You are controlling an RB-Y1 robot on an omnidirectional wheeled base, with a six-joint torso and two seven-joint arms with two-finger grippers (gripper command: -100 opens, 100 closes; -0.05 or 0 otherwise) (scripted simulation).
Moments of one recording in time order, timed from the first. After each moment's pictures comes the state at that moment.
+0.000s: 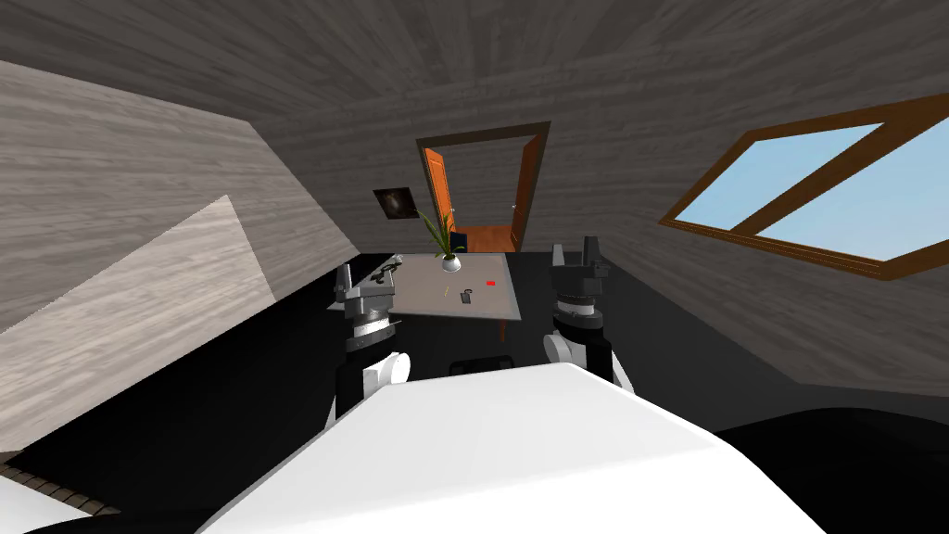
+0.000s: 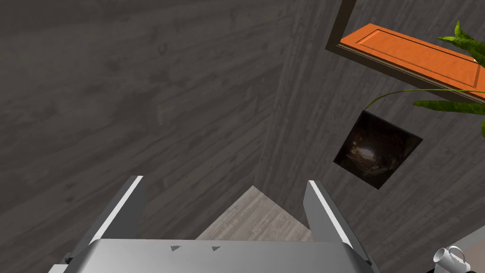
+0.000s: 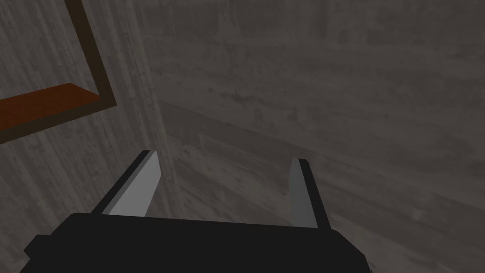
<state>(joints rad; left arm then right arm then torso) 0.53 -0.02 -0.04 -2.37 0.12 -0.38 0.17 0.51 -0.01 0.05 -2.37 0.03 -0.60 -0.10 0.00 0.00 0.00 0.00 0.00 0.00</state>
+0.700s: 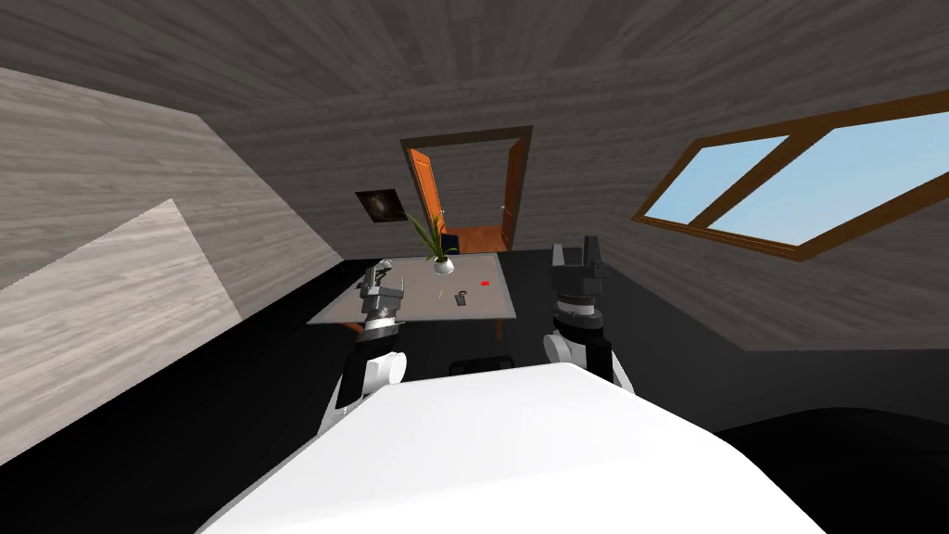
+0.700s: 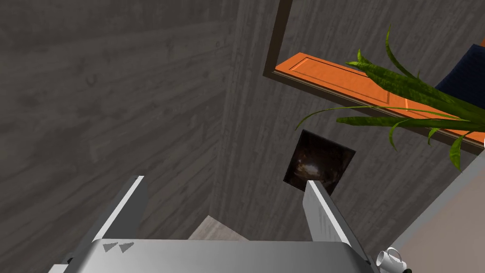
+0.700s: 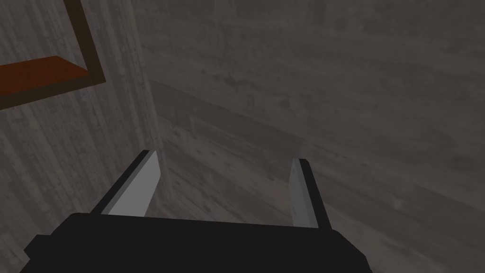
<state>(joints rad) 0.48 0.10 -0.01 -2.27 0.15 -0.26 0.18 0.51 -0.01 0.05 -2.37 0.03 -0.60 -0.10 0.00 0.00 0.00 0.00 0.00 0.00</state>
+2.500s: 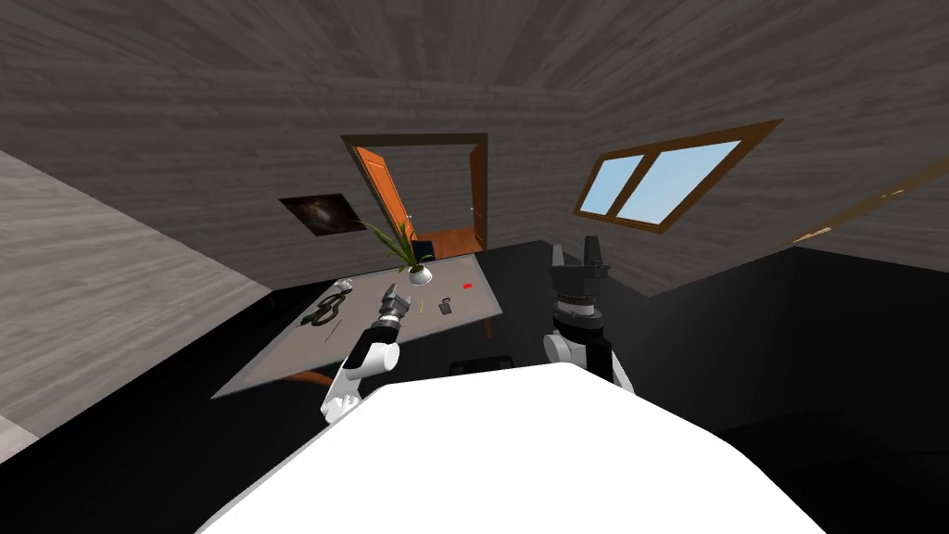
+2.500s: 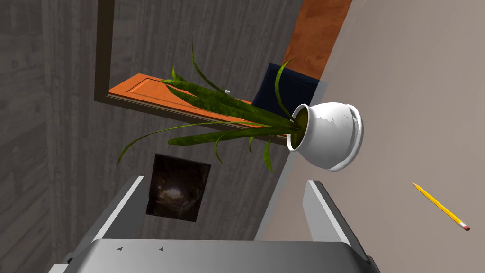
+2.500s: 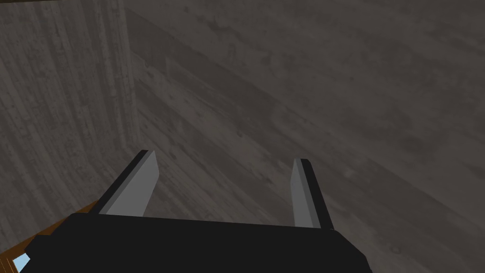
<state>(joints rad) 0.34 0.22 0.10 -2.01 0.27 0.16 0.22 0.51 -0.01 0.05 -2.37 0.03 -0.60 -0.10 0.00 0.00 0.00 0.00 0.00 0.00</state>
